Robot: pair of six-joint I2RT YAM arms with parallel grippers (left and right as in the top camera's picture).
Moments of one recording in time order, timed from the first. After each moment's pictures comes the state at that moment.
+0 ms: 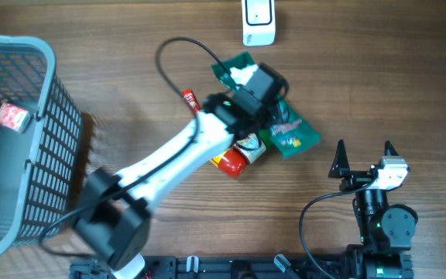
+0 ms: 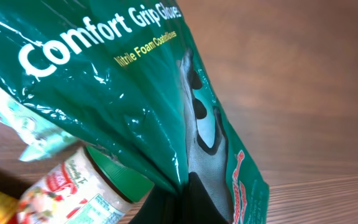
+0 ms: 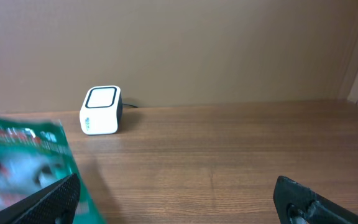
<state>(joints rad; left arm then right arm) -0.77 1.82 1.44 -0.62 -0.01 -0.93 -0.05 0.02 0.01 0.00 -0.03 0.04</state>
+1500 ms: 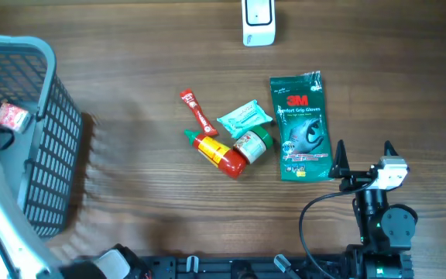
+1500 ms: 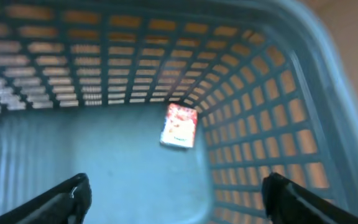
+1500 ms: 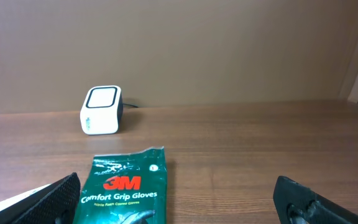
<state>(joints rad) 0.63 1.38 1.48 -0.89 -0.26 -0.71 -0.04 0.02 0.01 0.00 -0.03 0.04</state>
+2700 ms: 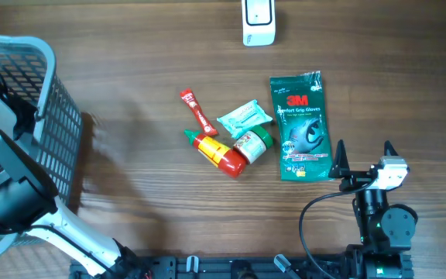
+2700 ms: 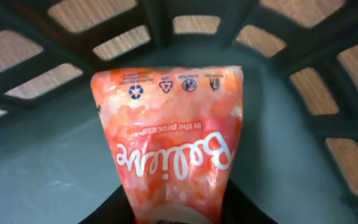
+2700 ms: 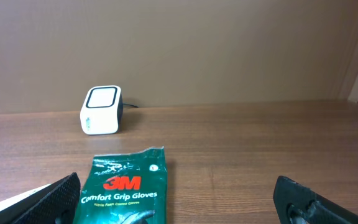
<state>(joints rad) 0.63 2.08 1.45 -0.51 -0.21 -0.36 -0.04 0.02 0.01 0.00 -0.03 0.04</state>
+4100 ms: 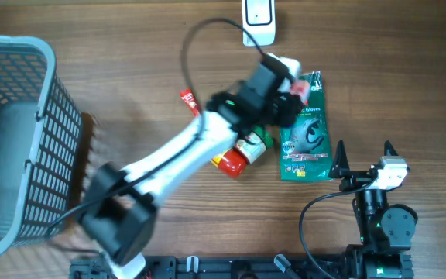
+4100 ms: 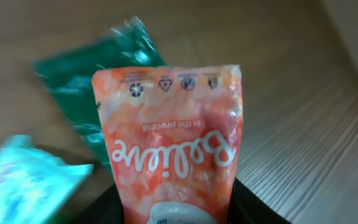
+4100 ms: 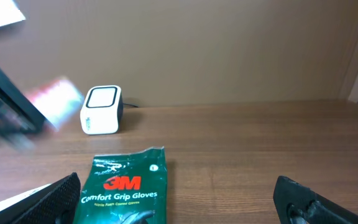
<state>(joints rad) -0.77 1.85 1.44 -0.38 0.20 -0.43 -0.04 0.02 0.01 0.00 -0.03 0.04</state>
